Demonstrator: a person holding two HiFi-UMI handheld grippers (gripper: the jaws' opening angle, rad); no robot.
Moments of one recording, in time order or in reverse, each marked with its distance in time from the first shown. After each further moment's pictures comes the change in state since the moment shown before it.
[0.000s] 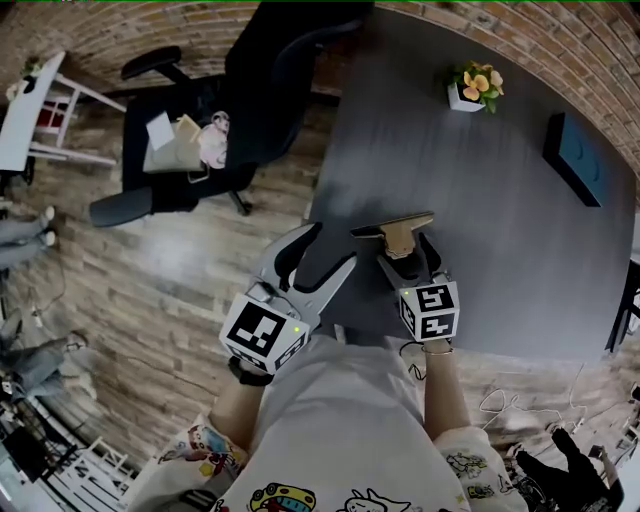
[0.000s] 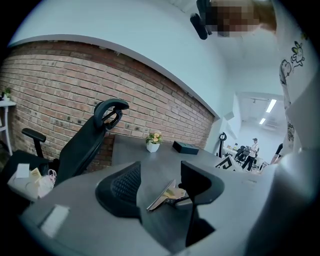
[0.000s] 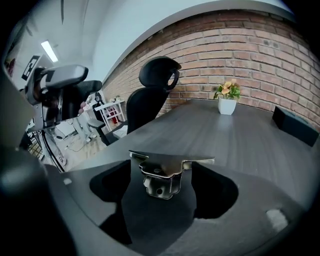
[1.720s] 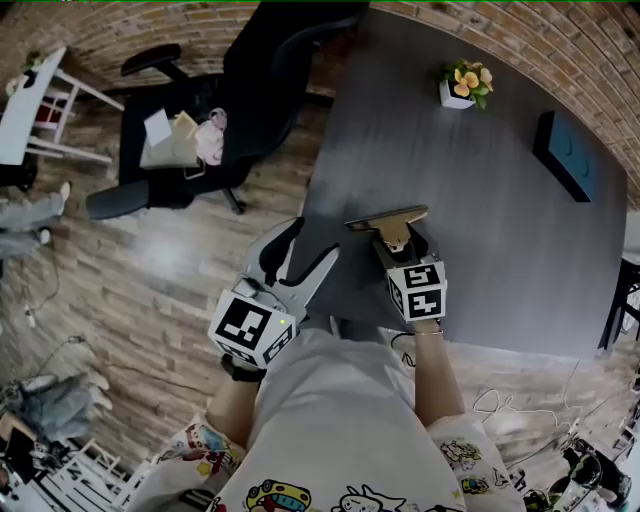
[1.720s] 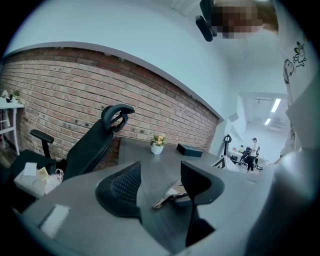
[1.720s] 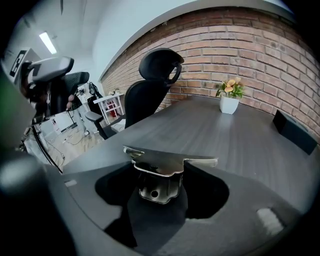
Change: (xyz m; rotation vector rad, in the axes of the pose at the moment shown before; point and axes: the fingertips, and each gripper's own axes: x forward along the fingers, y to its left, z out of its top) left arm -0.020 0.005 -0.007 -0.008 -0.044 0.060; right arm 0.012 -0.004 -0.004 -0.039 0.070 -0.025
